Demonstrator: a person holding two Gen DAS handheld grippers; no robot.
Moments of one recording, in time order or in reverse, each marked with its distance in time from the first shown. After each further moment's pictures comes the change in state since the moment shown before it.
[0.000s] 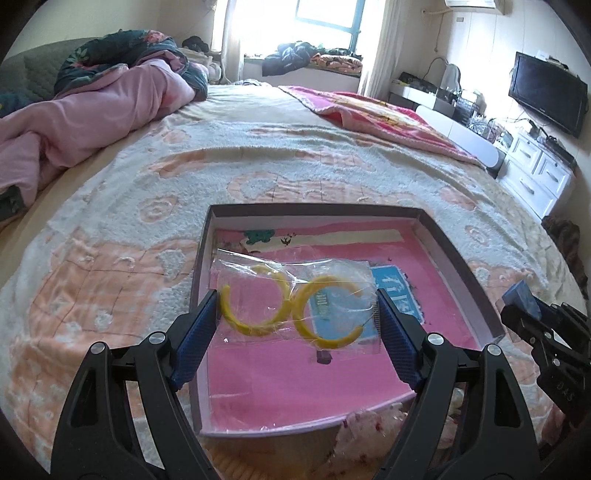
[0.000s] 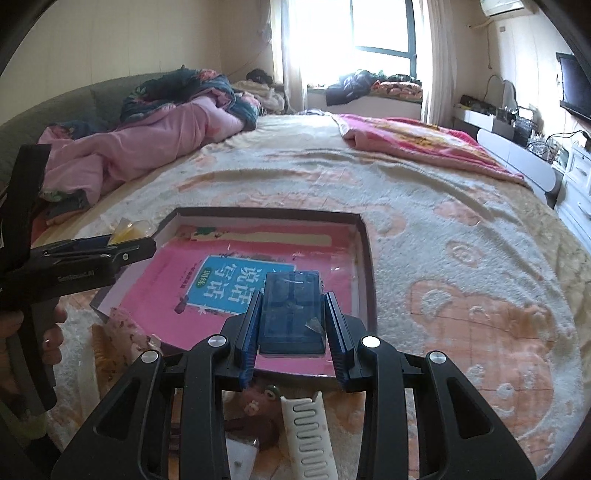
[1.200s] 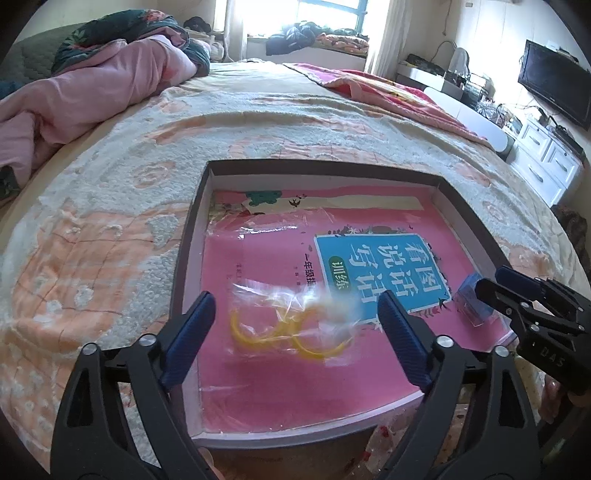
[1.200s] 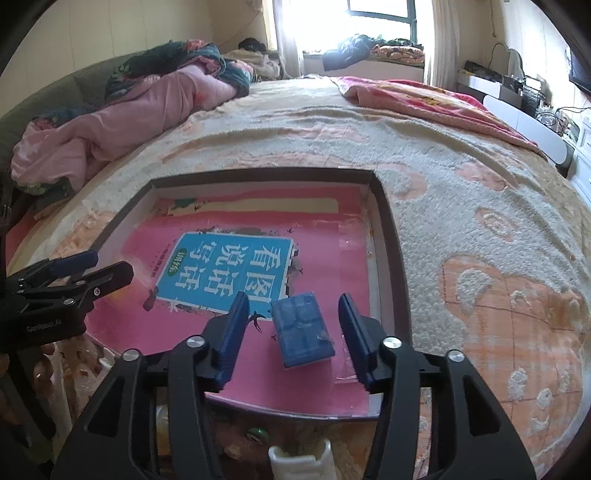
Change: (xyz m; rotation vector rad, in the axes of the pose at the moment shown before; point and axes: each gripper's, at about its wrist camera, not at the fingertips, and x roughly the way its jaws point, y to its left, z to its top) left arm 0.027 0.006 -0.020 -0.014 0.069 0.010; right arm 0.061 -0.009 -0.002 0.049 0.118 0.022
